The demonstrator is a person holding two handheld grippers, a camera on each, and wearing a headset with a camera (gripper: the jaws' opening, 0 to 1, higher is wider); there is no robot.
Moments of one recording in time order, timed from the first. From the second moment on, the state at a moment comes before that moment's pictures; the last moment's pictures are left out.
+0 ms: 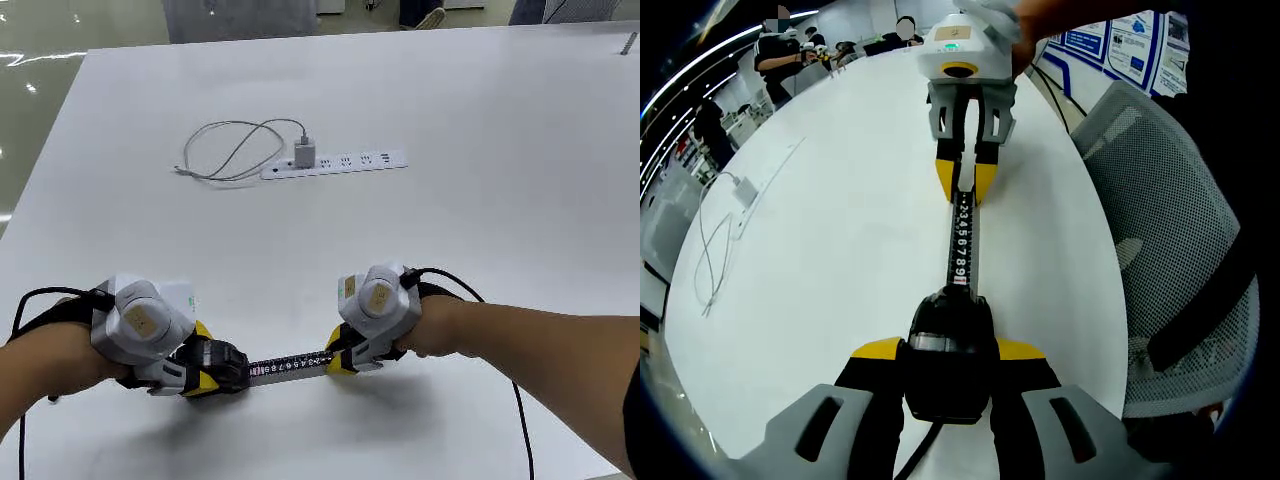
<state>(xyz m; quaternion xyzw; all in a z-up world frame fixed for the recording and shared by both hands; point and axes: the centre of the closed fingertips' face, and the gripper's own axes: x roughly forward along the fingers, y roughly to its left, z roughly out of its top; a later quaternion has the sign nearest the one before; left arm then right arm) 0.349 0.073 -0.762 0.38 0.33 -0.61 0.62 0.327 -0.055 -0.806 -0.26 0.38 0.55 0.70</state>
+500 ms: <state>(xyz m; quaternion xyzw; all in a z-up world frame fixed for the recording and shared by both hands) 0.349 0.073 -0.762 0.38 0.33 -0.61 0.62 0.325 -0.063 -0.806 -0.27 0.38 0.55 0.69</state>
